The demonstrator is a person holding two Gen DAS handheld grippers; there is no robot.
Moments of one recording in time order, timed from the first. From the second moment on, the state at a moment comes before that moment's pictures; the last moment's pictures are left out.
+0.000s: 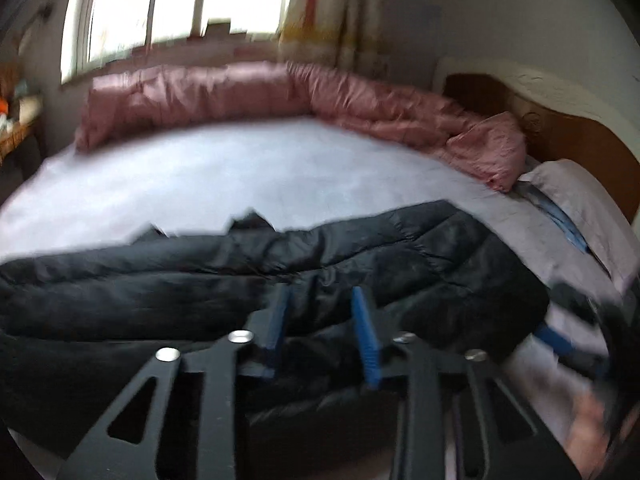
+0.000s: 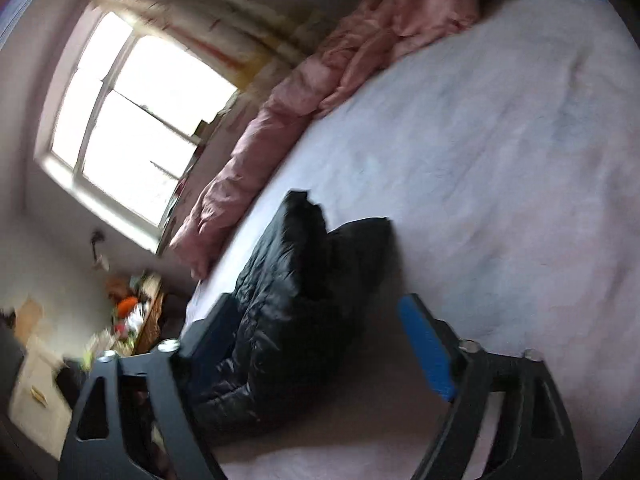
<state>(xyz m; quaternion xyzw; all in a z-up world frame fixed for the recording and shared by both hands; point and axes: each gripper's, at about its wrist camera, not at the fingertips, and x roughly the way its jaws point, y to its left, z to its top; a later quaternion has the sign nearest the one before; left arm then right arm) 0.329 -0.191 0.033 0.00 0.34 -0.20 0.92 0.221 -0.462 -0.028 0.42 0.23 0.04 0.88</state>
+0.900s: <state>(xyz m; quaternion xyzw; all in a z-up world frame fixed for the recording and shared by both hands) 0.354 -0.193 -0.018 -0.03 0.37 -0.19 0.91 0.278 -0.408 -0.021 0.30 0.20 -0.05 0.93</state>
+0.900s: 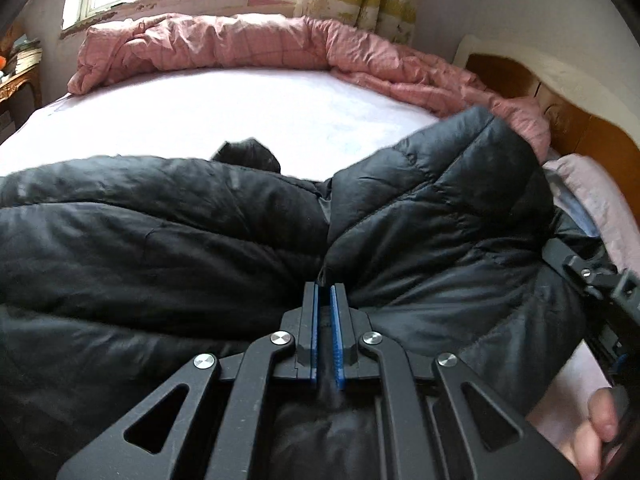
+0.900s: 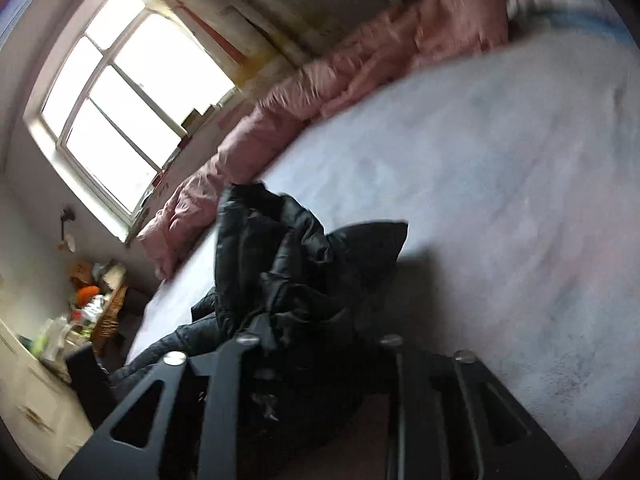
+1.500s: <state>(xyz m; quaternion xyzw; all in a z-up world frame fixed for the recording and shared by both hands) 0.265 0.039 0.068 -0.06 0.26 -0.09 0.96 0.244 -0.116 0.018 -0.21 0.16 0.03 0.96</state>
